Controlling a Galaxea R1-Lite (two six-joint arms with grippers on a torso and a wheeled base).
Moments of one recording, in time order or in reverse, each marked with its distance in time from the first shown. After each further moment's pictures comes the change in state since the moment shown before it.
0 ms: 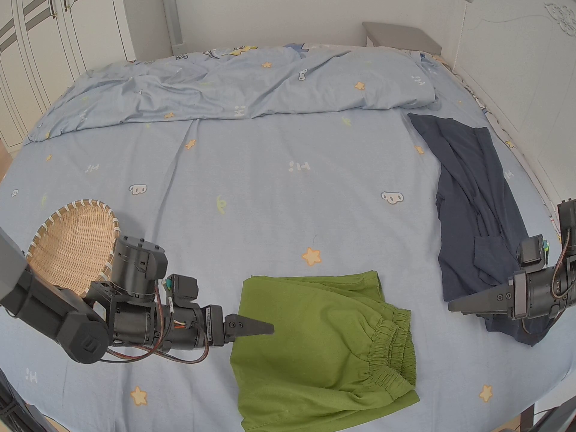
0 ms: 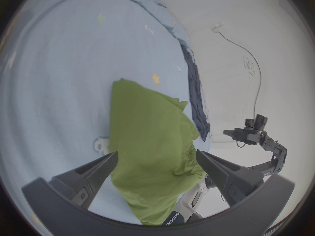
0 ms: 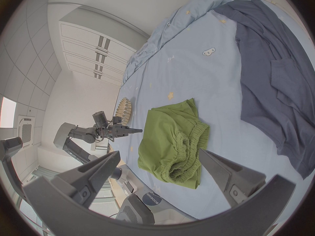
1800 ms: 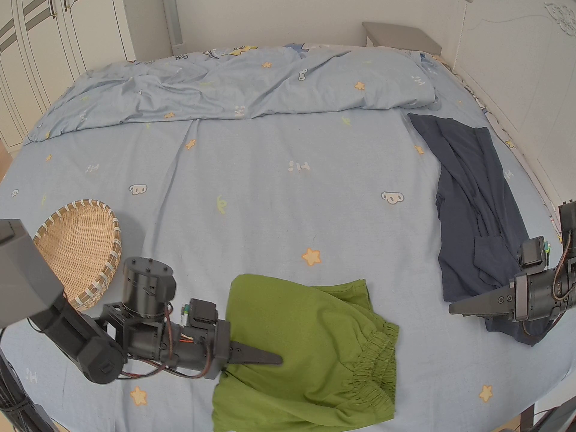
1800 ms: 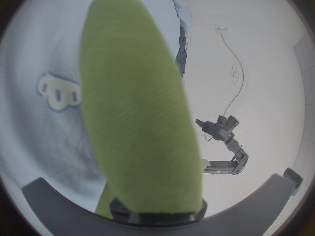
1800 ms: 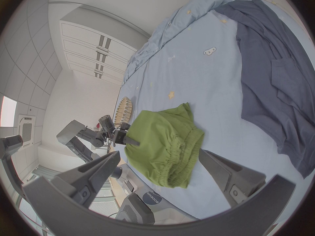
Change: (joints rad) left arm -0.034 0.123 0.124 -0.347 -0.353 -0.332; right arm 0.005 -0.011 0.009 -0.001 0.001 -0.001
